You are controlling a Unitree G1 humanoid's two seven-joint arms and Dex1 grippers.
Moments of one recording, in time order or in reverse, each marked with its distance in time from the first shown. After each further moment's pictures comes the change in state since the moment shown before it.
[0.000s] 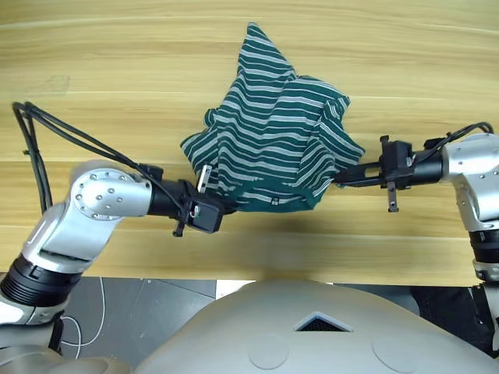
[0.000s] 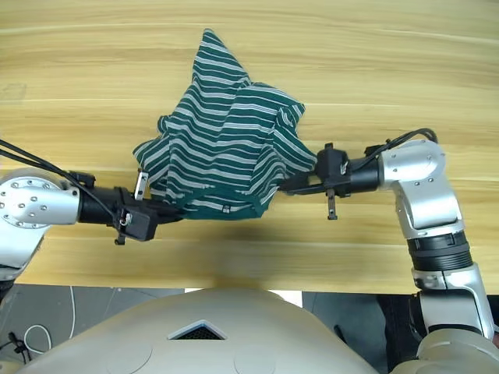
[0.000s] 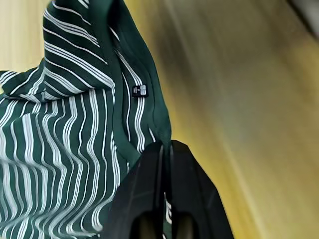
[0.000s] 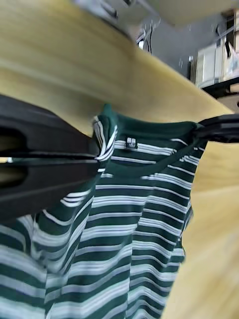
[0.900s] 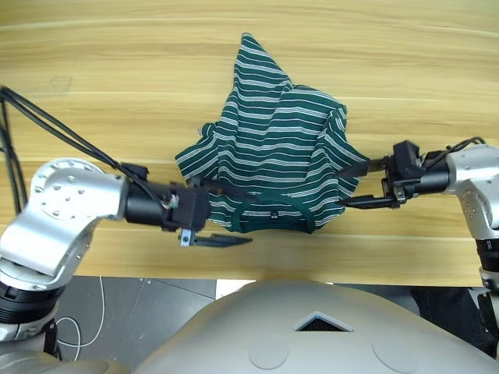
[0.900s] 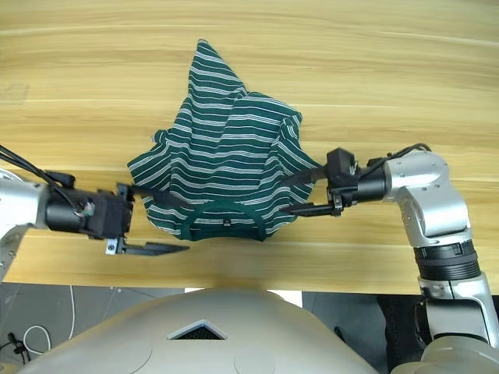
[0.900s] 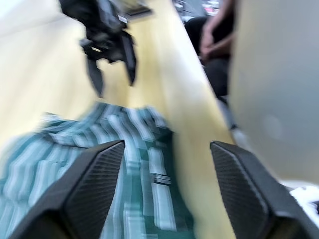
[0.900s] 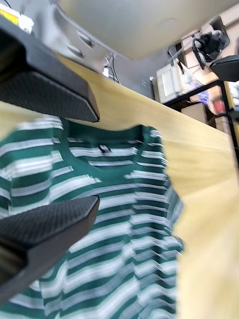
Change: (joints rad) left arm -0.064 -0.053 0.259 -0.081 -0.582 0.349 0.080; right arm -0.002 -0.018 -0.106 -0.003 0.164 0.202 -0.014
